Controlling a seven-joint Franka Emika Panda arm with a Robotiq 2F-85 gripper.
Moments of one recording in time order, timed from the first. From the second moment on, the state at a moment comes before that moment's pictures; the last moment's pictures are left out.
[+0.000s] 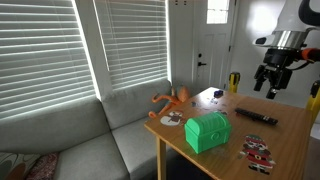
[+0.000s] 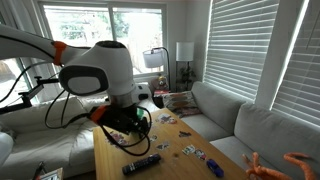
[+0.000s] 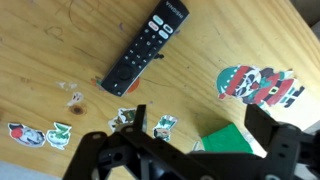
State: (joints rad) arm -0.06 -0.44 -0.15 -2.44 0.14 2.09 -0.86
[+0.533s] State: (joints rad) arm -0.06 -0.45 -0.16 -2.42 0.12 1.97 -0.63
